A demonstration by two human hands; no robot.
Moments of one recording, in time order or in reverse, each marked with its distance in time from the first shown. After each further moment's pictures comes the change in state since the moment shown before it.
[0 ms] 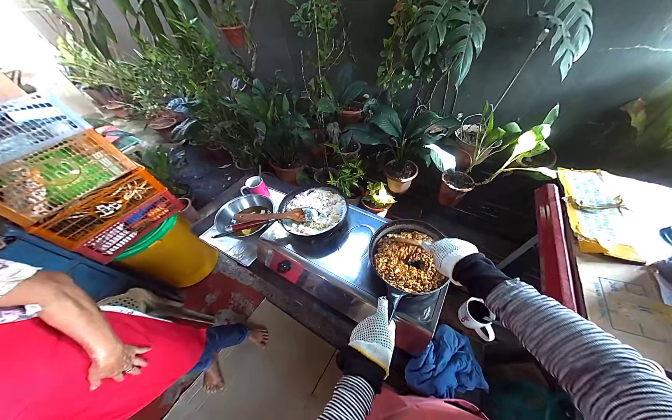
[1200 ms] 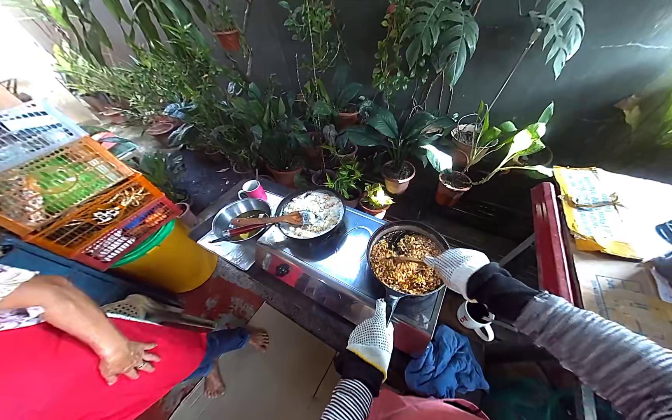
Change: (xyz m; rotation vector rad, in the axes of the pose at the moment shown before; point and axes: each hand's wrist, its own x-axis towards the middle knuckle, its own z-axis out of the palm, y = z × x) left_hand -0.002 0.001 -0.003 -0.003 -0.009 -0.005; right_hand -0.050 0.001 -0.005 -0.105 -0.049 -0.062
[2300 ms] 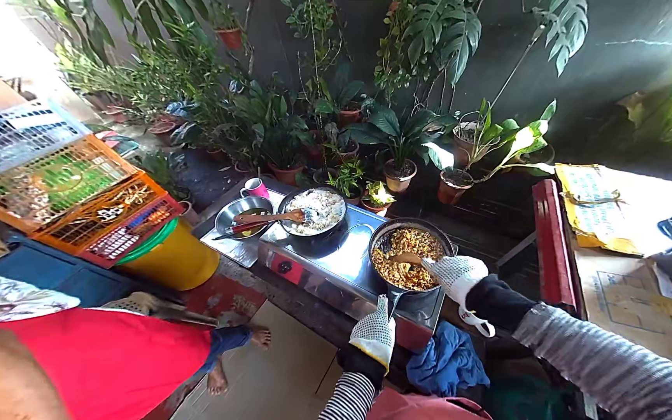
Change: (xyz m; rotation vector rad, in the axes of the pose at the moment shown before) left_hand 0.000 -0.003 0.003 0.042 0.026 0.015; right_hand -0.026 -0.020 0.008 0.175 0.041 0.045
